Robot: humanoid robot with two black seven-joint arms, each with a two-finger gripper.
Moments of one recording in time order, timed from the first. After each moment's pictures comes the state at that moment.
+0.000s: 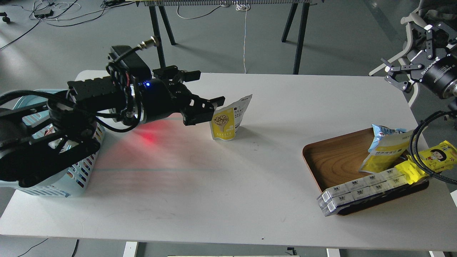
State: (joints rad) left arm -0.89 0.62 -0.46 -1.53 1.95 -0.19 -0.12; right arm 0.72 -0.72 0.76 0.77 0.32 0.49 -0.14
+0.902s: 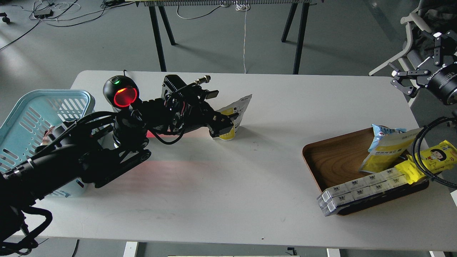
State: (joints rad) left arm -0.84 0.30 -0.46 -1.14 2.18 -0.17 -0.11; right arm 0.70 -0.72 0.77 0.77 0.33 0.49 -0.10
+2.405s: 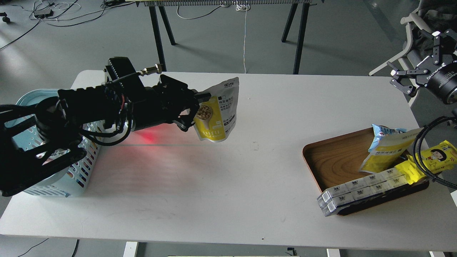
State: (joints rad) left arm -0.85 0.80 -0.49 -1.65 2.07 -0.19 -0.19; right arm 0.70 -0.73 0.77 0.79 0.33 0.49 -0.11
